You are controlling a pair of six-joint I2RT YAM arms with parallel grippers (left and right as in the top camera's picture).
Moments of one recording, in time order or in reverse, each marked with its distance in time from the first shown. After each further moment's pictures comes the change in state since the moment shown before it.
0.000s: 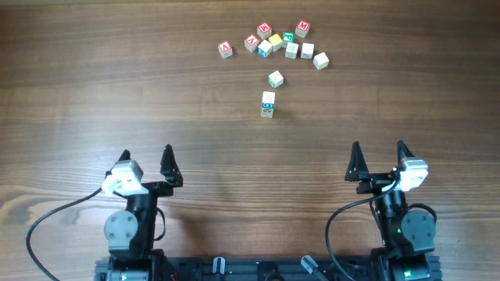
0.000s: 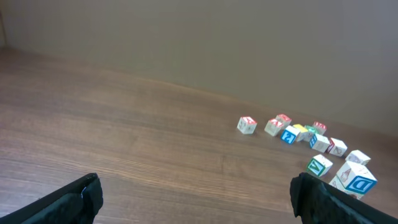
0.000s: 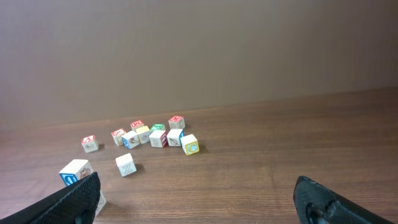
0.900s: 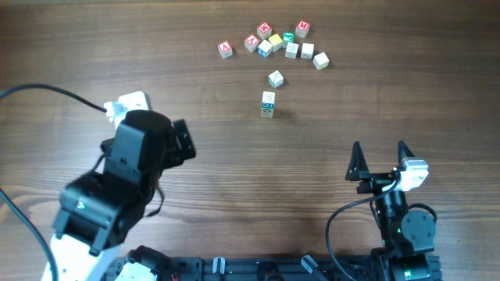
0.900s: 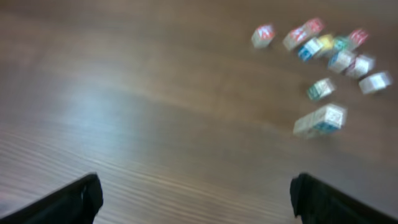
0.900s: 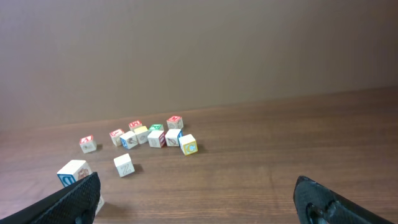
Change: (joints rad) left arm -0.432 0.956 1.175 -1.005 -0.357 -0.320; right arm 0.000 0.002 0.000 0.000 0.007 0.000
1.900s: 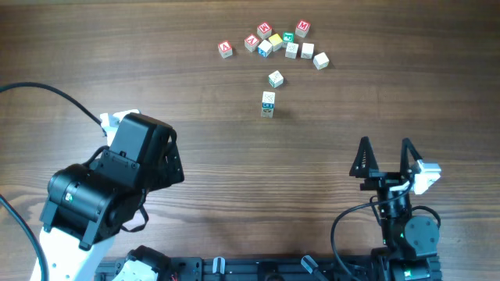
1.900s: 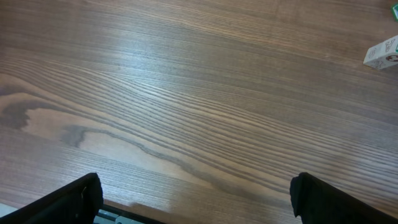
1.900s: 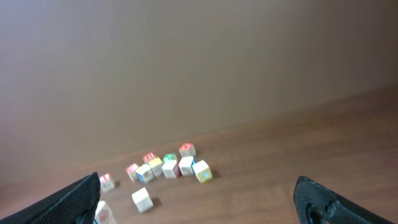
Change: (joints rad) left arm -0.006 0.085 0.187 -0.441 -0.003 -0.032; right arm -0.002 0.004 0.000 0.103 0.029 0.145
